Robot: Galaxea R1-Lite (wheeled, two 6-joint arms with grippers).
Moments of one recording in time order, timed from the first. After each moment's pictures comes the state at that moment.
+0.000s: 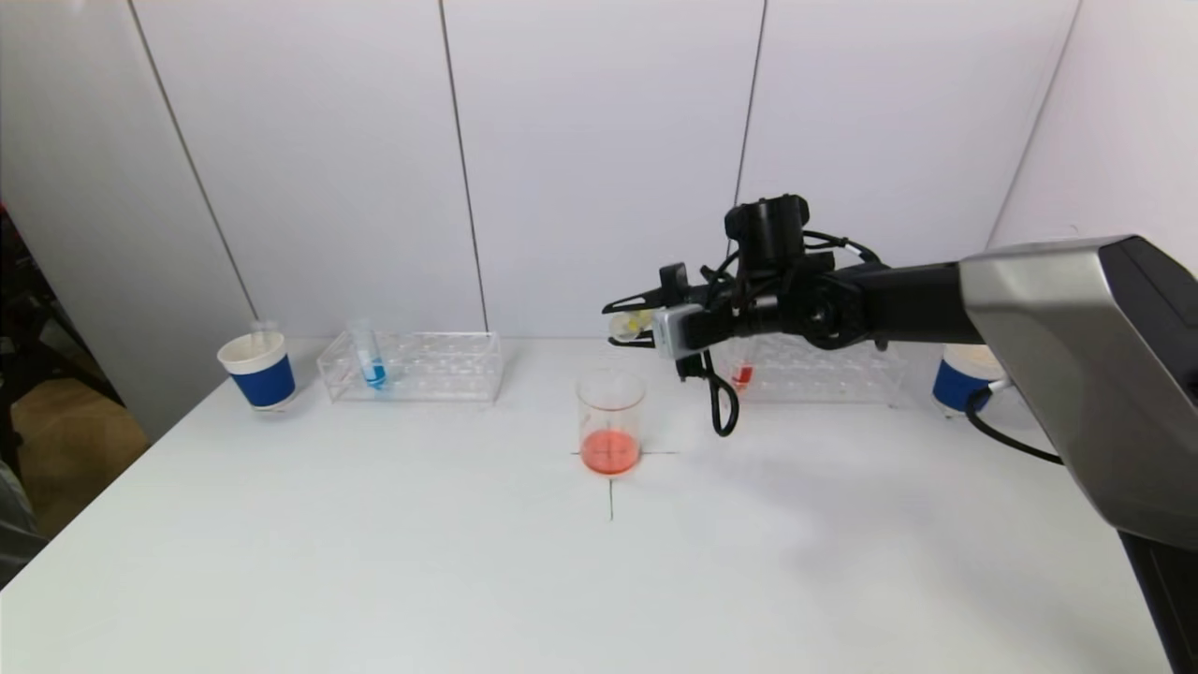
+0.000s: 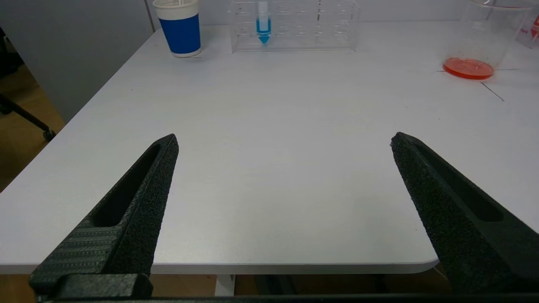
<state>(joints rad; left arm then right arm) 0.00 0.00 0.00 0.01 0.01 0.00 0.40 2.37 -1.86 -0.08 0.81 -1.58</state>
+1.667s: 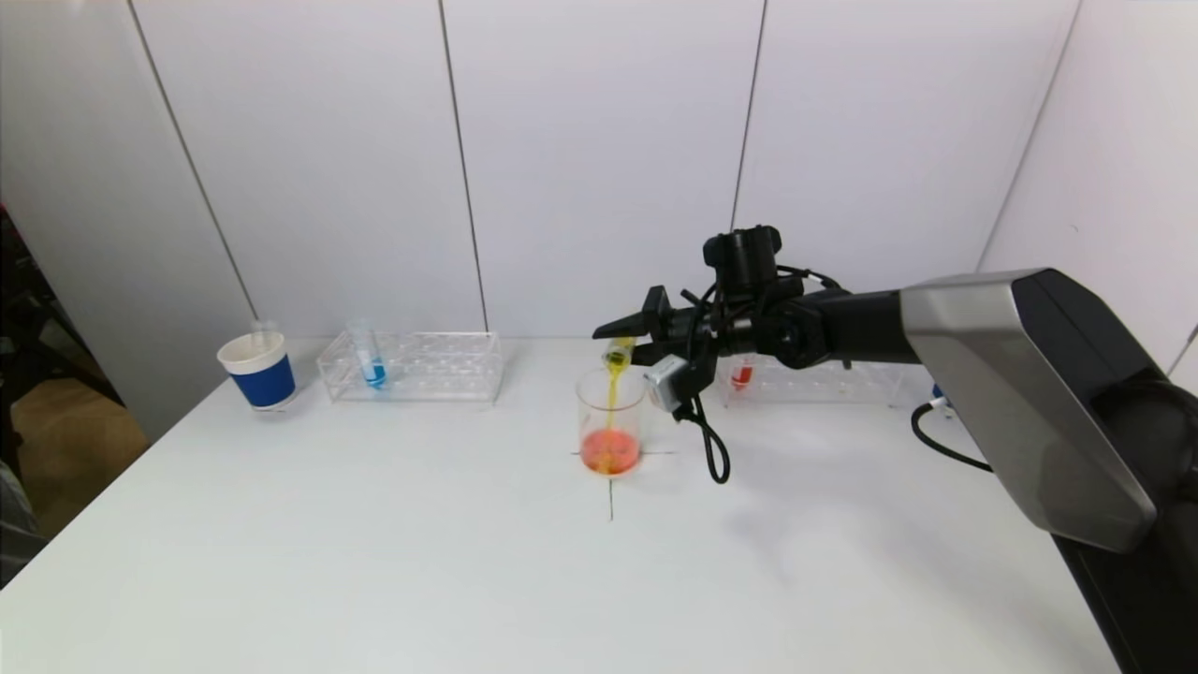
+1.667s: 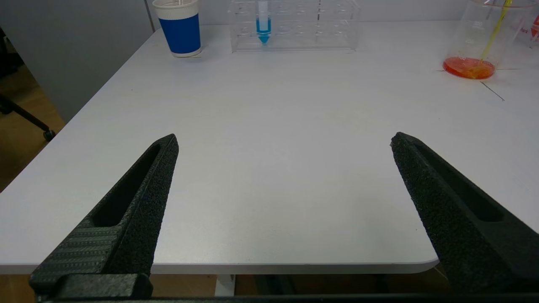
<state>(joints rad) 0.00 0.00 0.00 0.01 0.01 0.00 0.41 2.48 -1.94 -0.08 0.80 -1.98</state>
